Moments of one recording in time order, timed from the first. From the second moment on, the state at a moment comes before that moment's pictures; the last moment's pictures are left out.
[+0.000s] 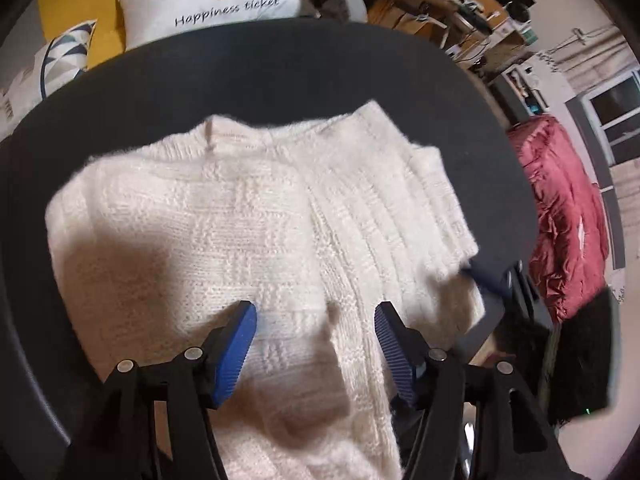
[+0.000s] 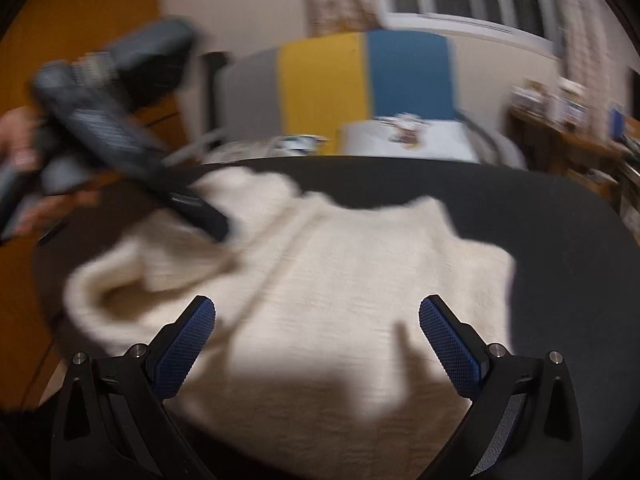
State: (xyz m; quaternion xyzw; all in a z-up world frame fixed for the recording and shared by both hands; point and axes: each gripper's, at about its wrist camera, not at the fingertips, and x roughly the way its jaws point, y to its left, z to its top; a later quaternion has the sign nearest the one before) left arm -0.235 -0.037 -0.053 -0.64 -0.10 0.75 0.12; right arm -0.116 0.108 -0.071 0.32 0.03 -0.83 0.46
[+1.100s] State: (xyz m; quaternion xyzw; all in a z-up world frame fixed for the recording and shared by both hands) left arm -0.245 -0.001 -0.074 -0.70 0.01 0.70 0.16; right arm -0.133 0.044 -0.051 0.37 -0.11 -0.68 0.62
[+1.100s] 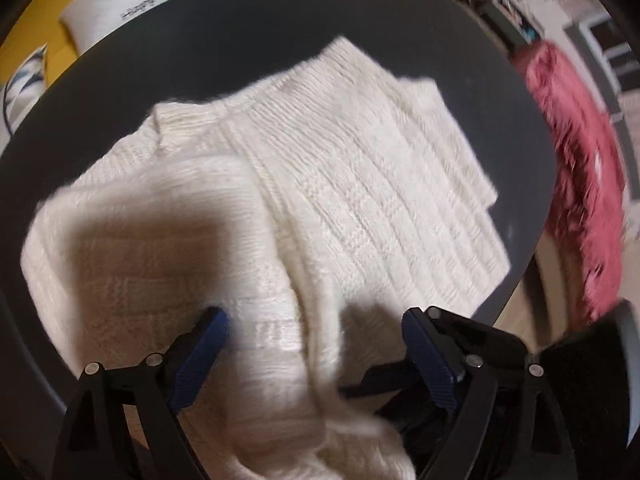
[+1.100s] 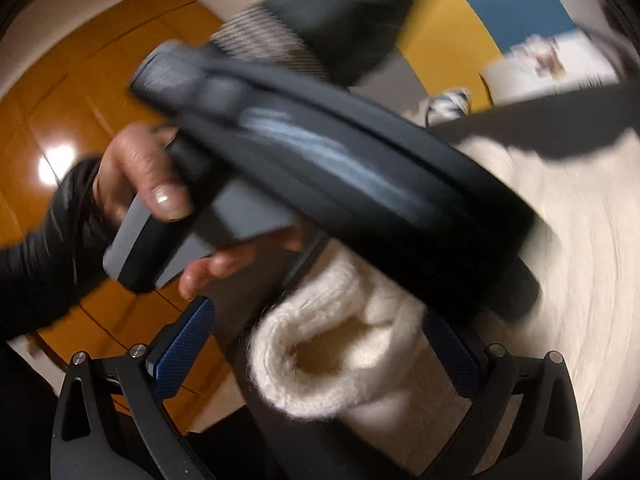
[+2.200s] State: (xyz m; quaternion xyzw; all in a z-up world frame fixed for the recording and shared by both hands) left arm -0.090 -0.193 -0.057 -0.32 -0.49 0.76 0.27; right arm -0.134 0.072 -0.020 0.40 -0.04 -0.70 0.59
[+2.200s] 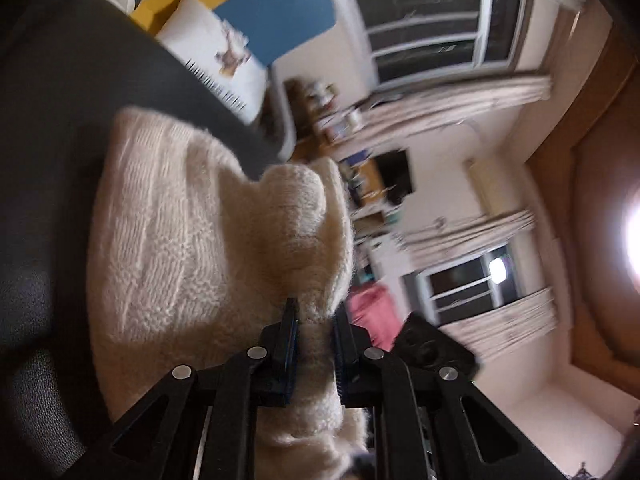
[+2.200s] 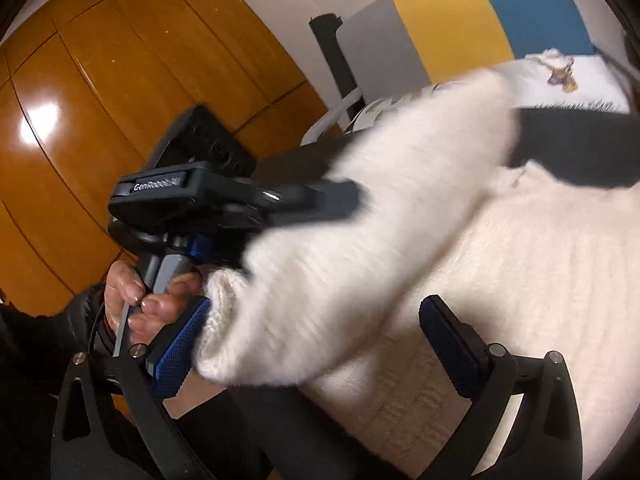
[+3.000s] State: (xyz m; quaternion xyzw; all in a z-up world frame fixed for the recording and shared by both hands) left arm -0.168 -0.081 -0.066 -0.31 -0.53 0.70 0.36; right arm -0.168 0.156 -0.082 0.47 0.00 -0.77 0.43
